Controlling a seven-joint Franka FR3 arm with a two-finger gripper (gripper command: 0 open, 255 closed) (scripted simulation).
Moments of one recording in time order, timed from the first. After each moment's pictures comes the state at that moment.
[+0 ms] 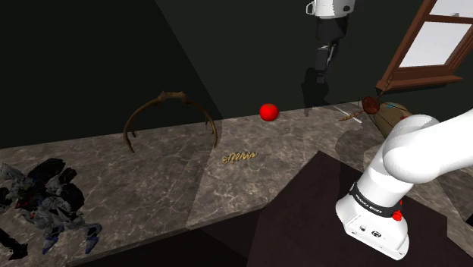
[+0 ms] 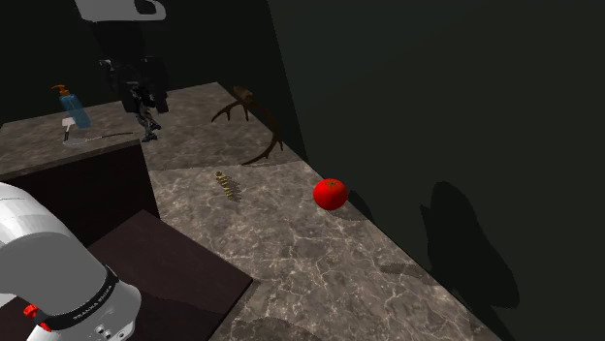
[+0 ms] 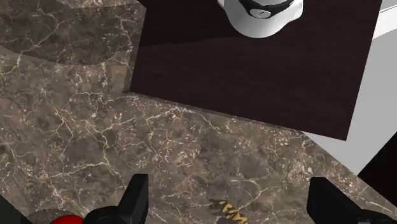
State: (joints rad) arm -0.01 -0.75 0.07 -2.33 -0.11 1.43 -0.15
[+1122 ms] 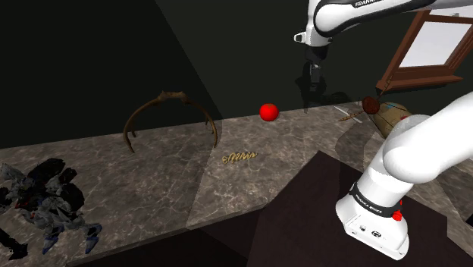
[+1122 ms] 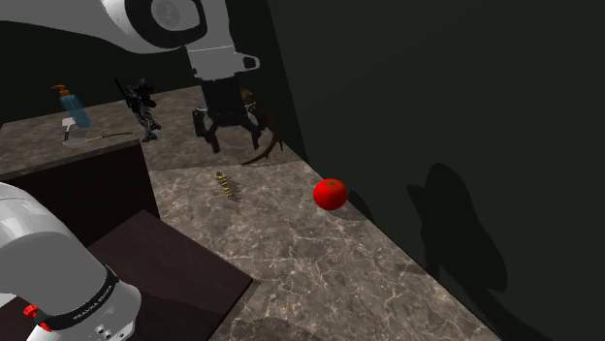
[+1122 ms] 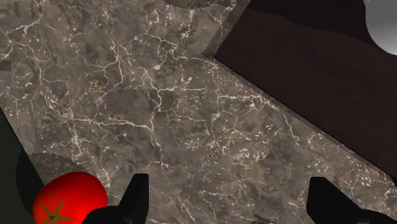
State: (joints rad) arm -0.01 -0.49 -0.26 -2.38 -0.32 1.84 -0.70
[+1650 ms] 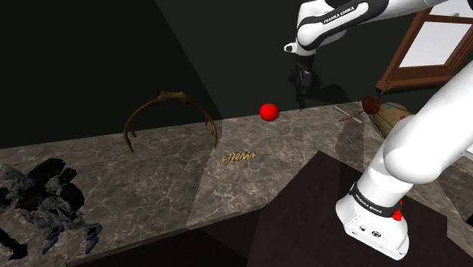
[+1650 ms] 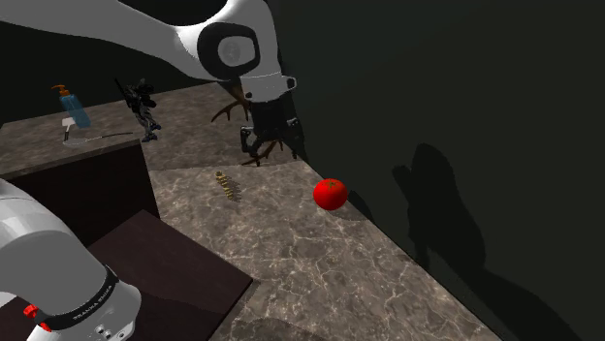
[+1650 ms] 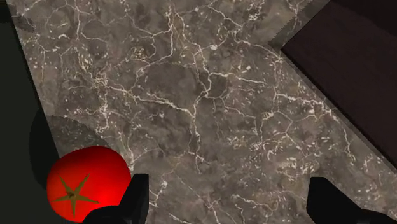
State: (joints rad) arm 0.02 -0.20 -0.40 -2.26 -0.30 2.05 -1.00
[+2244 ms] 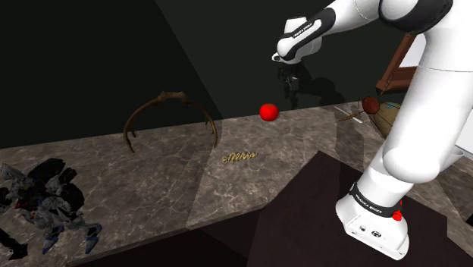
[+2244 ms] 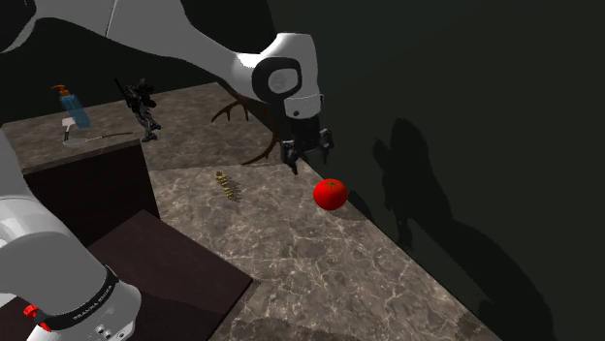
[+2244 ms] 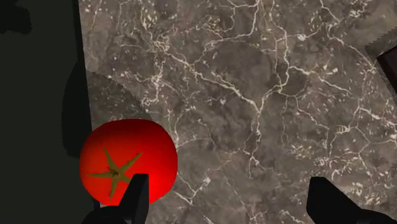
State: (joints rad) arm 0.00 0.17 -0.45 -2.03 -0.11 2.21 -1.37
